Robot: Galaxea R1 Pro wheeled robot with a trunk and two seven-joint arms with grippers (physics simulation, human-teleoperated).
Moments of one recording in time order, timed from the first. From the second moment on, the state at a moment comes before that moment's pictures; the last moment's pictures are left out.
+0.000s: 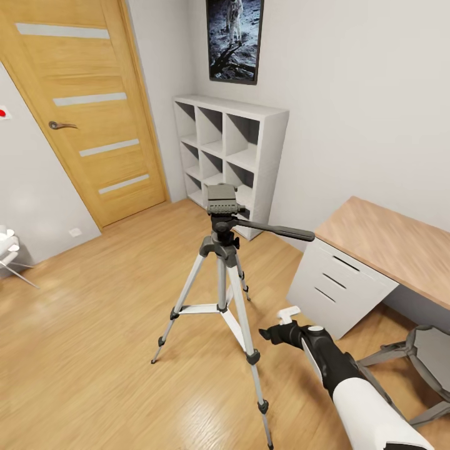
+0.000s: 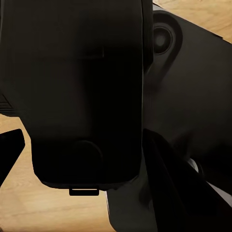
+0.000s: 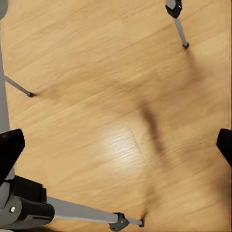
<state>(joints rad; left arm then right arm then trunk) -0.07 0.05 -0.32 -0.07 0.80 -0.21 -0.04 -0.69 0.02 -0.08 -0.62 0.27 0.32 0.43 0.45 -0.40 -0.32</state>
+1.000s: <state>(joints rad) -0.07 0.05 -0.33 -0.07 0.80 -0.21 -0.04 -0.69 0.02 -0.08 -0.63 0.26 0.33 0.42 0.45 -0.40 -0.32</state>
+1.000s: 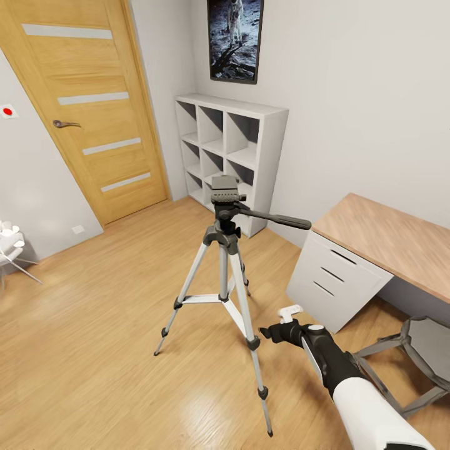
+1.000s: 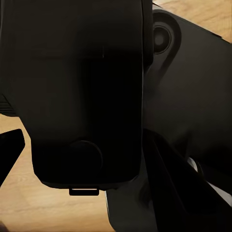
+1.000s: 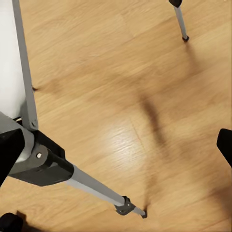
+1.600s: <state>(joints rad) -0.08 0.05 -0.32 -0.07 0.80 -0.21 -0.04 -0.69 -0.01 -0.11 -0.73 0.26 0.33 0.43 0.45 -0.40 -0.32</state>
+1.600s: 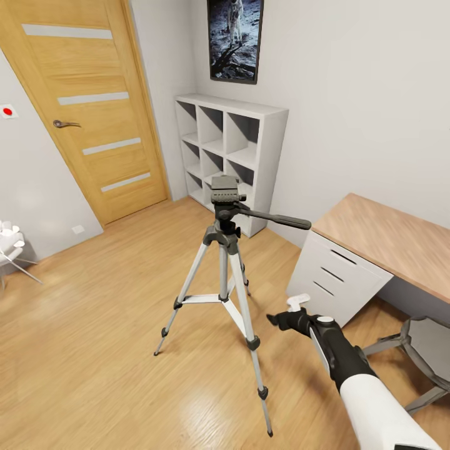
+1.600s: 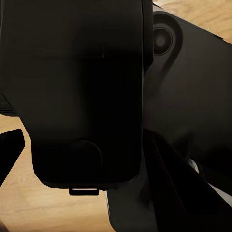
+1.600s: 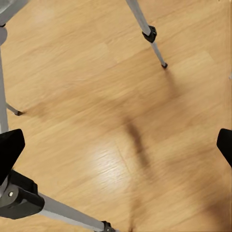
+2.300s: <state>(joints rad) -0.08 0.04 -0.32 -0.07 0.80 -0.22 -0.04 -0.69 -0.01 -0.11 -0.84 0.25 0.35 0.43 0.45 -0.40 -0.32</state>
